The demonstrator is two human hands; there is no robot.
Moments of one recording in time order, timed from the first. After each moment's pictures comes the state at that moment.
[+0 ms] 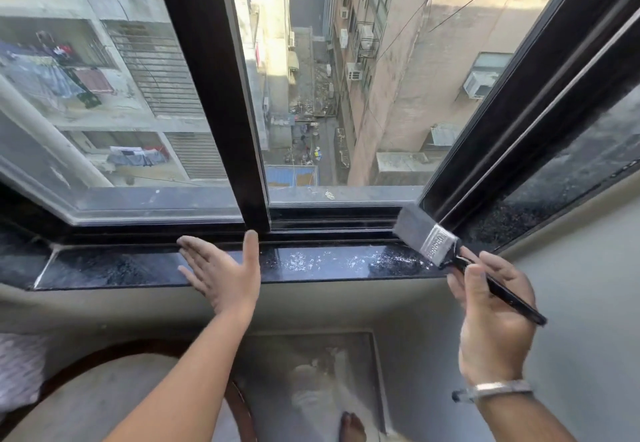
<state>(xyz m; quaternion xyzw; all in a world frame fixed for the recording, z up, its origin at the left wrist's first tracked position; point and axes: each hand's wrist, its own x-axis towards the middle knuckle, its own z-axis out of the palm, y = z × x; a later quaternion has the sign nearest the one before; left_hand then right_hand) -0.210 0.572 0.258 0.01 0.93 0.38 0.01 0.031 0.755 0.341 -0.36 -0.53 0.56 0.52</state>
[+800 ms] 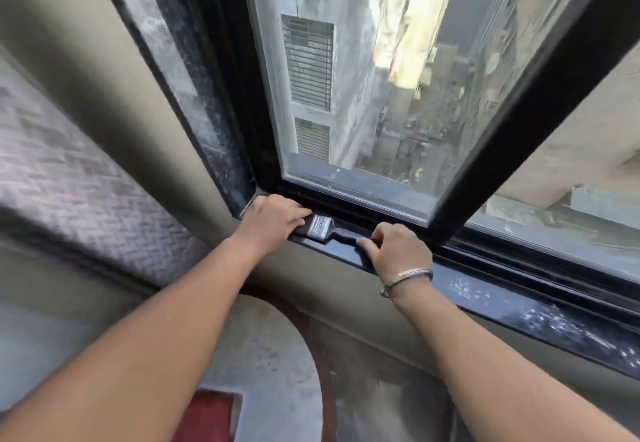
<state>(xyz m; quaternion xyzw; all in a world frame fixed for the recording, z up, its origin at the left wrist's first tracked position) -0.359 0.364 0.283 0.34 0.94 0.09 -0.02 -0.243 0.588 0.287 -0.19 -0.96 0.18 0.03</state>
